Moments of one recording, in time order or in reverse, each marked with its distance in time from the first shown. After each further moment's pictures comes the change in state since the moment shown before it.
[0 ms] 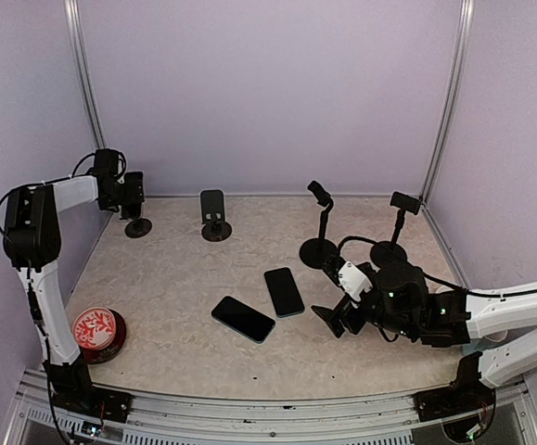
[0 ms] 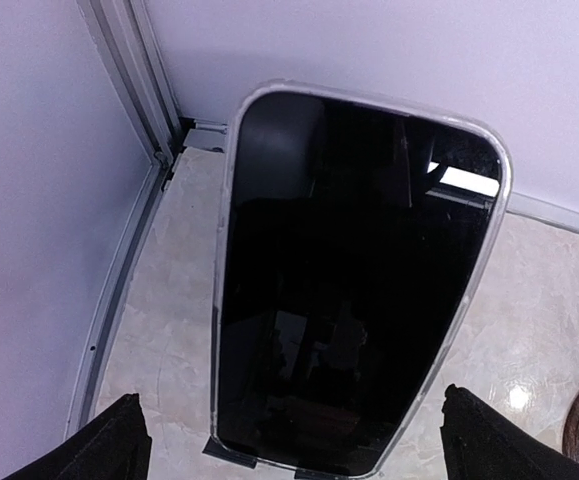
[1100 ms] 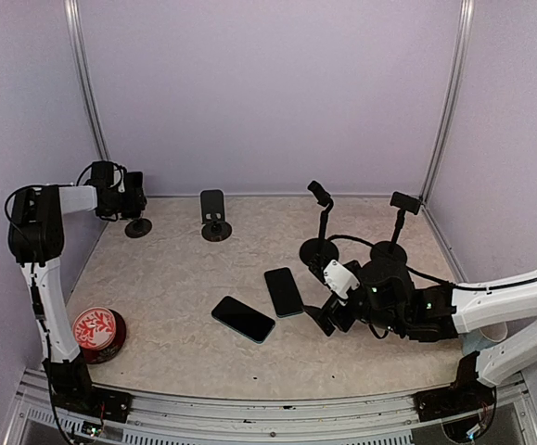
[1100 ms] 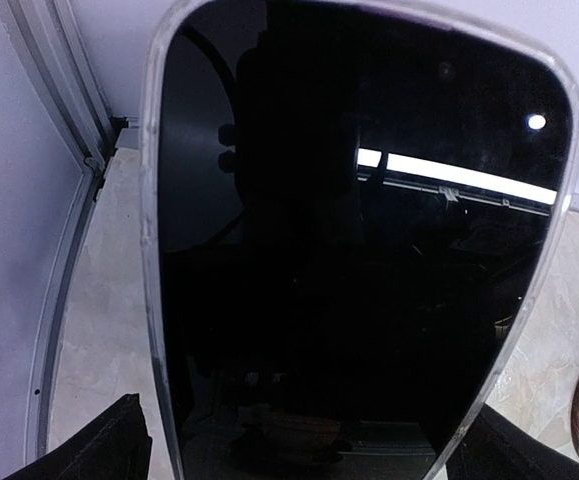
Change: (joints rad) left arm 0.061 0.085 -0.026 0.137 0.217 0.064; right arm 0.000 0.113 0.075 -0.005 -0.014 -0.009
